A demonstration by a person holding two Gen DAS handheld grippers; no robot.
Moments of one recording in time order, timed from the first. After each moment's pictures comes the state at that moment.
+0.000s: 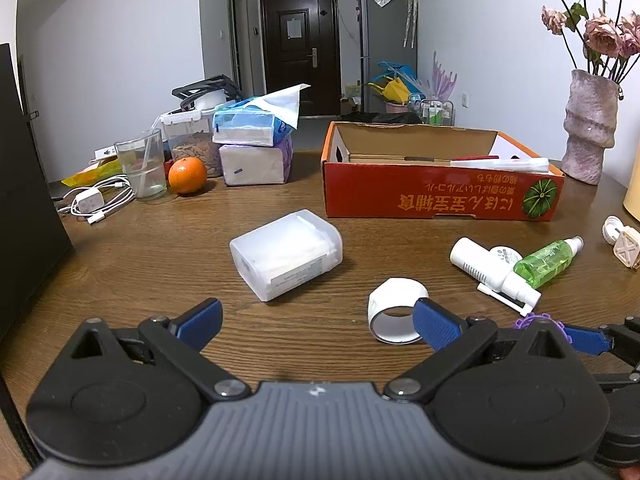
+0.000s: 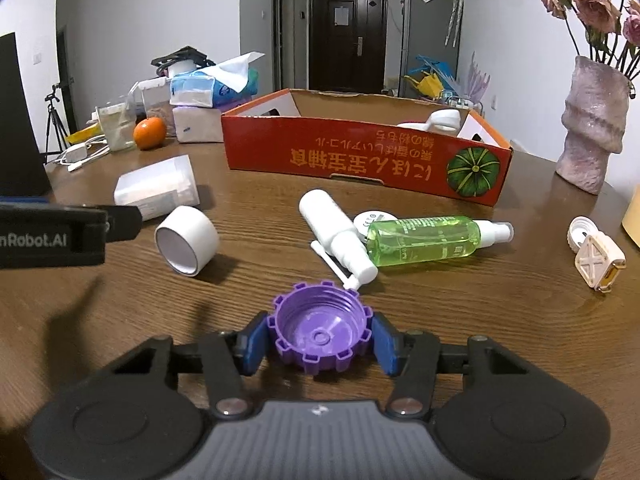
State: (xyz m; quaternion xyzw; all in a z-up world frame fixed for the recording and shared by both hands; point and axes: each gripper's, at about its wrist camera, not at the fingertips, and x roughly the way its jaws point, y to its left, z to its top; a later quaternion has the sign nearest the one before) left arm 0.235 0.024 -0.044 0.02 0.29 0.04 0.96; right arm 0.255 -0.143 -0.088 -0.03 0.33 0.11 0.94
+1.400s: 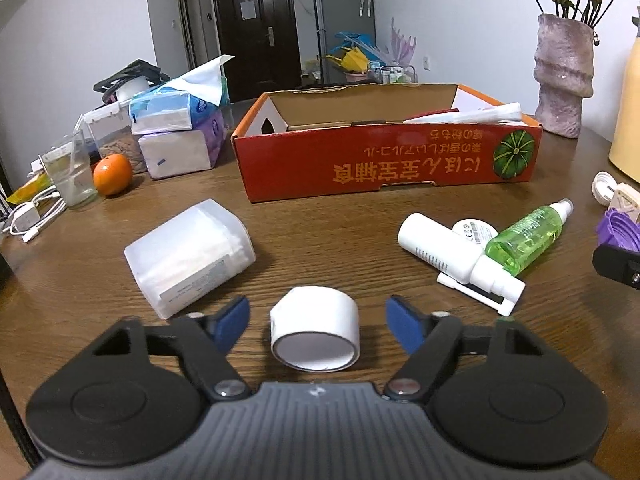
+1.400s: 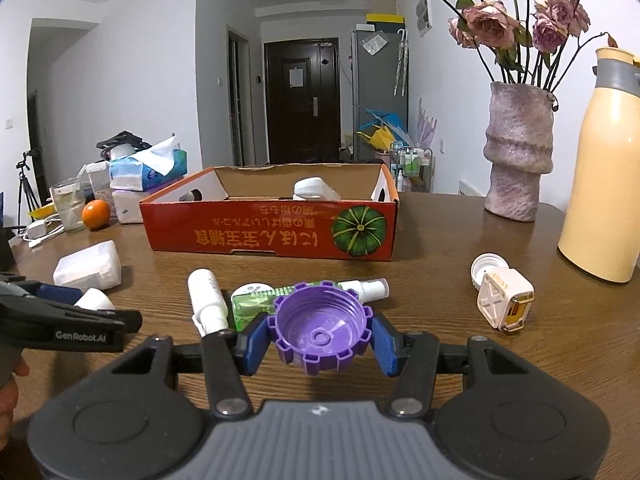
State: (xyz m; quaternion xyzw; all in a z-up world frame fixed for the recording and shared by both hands) left arm 0.290 -0.023 -0.077 0.06 0.33 -0.01 0.94; right arm 0.260 -0.232 -0.072 0.01 0.24 0.06 0.97
